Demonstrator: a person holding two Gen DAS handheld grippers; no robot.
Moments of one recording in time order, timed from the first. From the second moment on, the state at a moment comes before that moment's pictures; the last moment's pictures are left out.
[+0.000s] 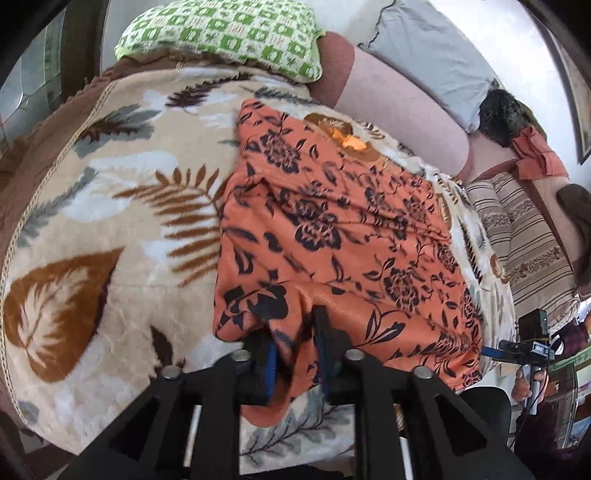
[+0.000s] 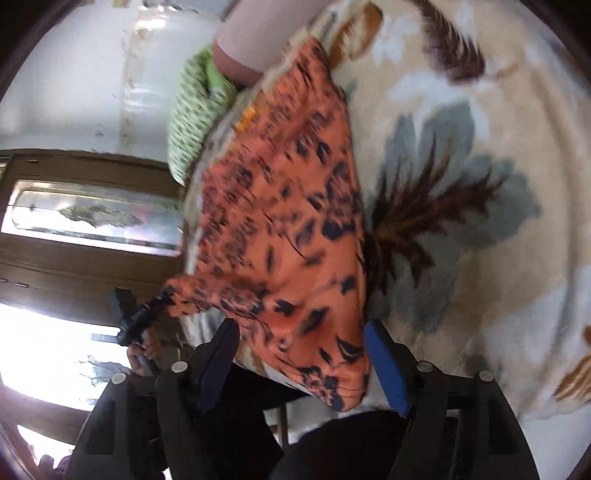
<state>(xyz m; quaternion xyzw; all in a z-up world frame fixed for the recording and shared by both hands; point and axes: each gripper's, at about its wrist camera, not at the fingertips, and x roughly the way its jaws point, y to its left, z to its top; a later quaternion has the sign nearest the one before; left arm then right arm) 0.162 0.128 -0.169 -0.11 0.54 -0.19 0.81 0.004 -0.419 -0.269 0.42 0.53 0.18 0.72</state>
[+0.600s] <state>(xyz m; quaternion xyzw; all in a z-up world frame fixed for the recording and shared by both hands) 0.136 0.121 -0.182 -0.09 0.56 -0.24 0.79 0.013 -0.347 -0.238 0.35 0.51 0.24 0.74</state>
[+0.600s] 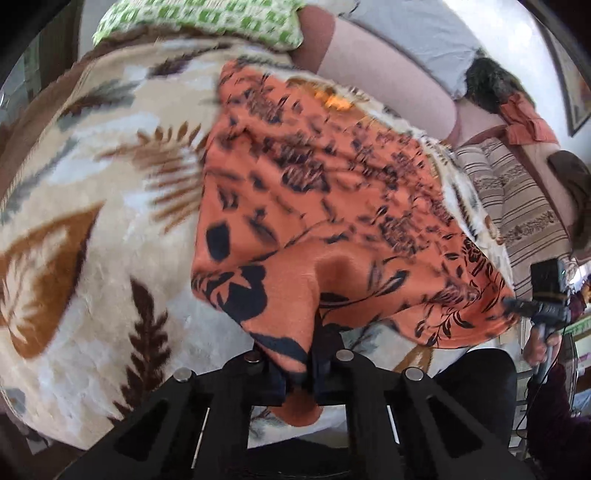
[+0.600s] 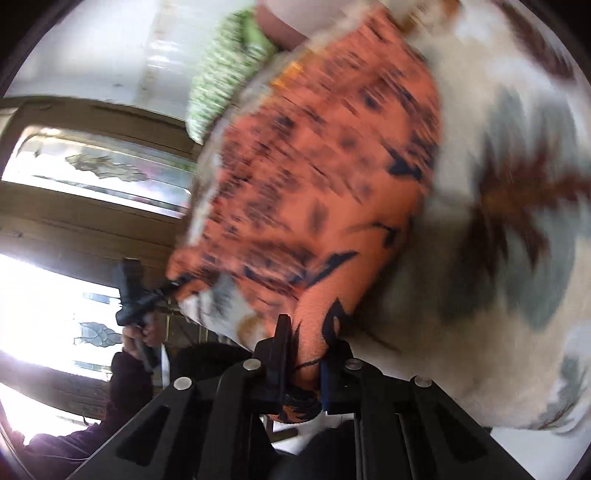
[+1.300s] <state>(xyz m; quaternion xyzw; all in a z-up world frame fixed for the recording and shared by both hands) 0.407 0.115 -0.160 -0.22 0.52 -0.18 0.81 0.263 -0.450 -0.163 0.45 0.35 0.13 0.81</state>
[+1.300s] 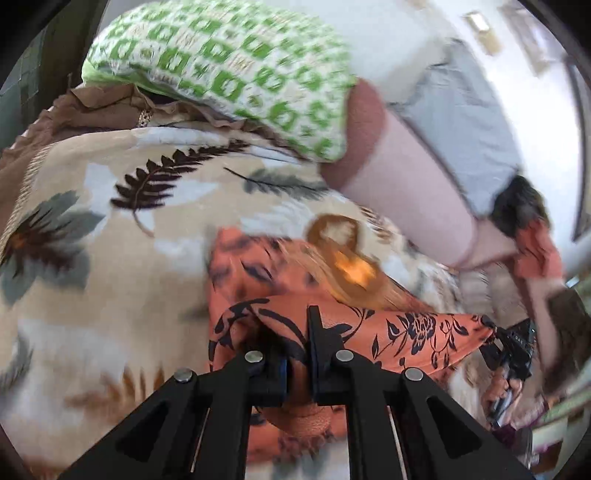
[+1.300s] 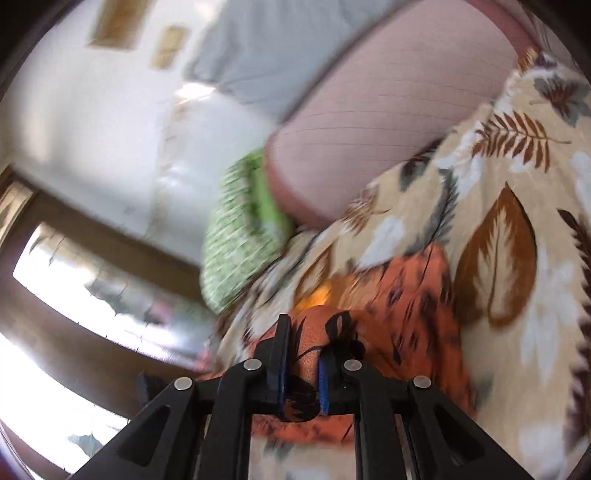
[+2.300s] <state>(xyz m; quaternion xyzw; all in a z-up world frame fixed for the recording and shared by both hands) 0.246 0.037 -0.220 -0.24 0.49 0.01 0.84 0.268 -0.305 -0.197 0.25 0.48 0.11 0.83</state>
